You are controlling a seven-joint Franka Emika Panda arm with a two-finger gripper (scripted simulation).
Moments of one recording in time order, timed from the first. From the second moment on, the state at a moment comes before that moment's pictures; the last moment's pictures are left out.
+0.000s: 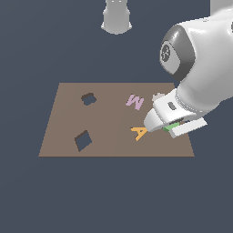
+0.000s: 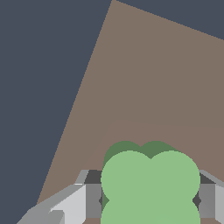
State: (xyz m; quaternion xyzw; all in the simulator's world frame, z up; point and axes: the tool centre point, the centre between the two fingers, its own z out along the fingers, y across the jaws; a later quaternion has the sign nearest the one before) arm 0.040 0.181 0.030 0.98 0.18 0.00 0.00
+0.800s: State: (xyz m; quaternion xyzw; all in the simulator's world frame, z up) arm 0.055 0.107 0.033 1.00 0.02 0.00 0.00
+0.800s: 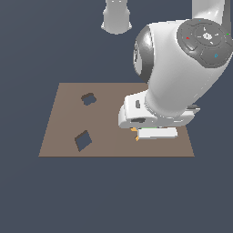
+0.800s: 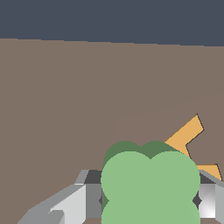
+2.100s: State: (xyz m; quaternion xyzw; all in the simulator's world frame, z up) arm -0.049 -0.099 0.040 0.89 -0.46 0.00 0.00
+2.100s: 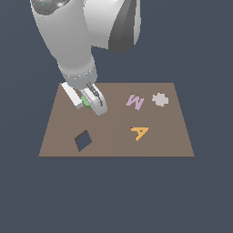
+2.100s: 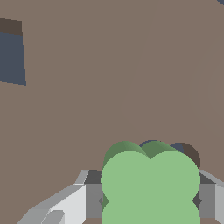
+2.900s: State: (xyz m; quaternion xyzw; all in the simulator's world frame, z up) arm -0.069 -0.109 0.040 0.87 -0.50 0.00 0.00
